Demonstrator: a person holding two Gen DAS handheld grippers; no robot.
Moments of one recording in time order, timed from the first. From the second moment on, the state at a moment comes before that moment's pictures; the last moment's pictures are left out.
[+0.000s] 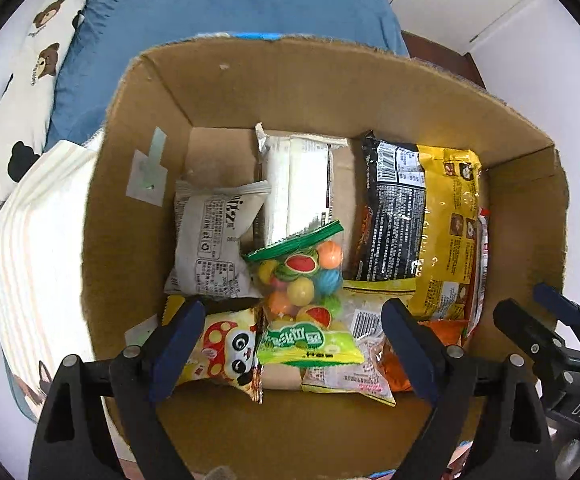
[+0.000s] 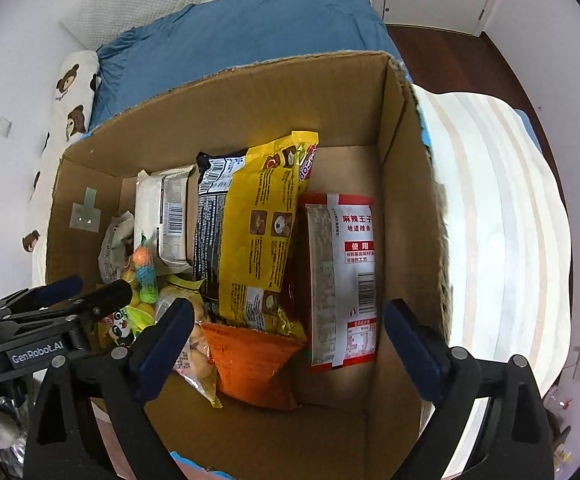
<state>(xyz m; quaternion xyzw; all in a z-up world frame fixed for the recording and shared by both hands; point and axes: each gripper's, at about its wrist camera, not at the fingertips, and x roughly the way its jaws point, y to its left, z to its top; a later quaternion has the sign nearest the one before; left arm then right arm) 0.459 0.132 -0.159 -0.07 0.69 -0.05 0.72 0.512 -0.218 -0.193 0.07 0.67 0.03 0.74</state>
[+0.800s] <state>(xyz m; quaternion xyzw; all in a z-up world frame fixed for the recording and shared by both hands) 0.314 0.144 -0.024 -0.02 0.49 0.01 0.87 0.387 -0.194 -0.088 0.04 0.55 0.05 0.83</state>
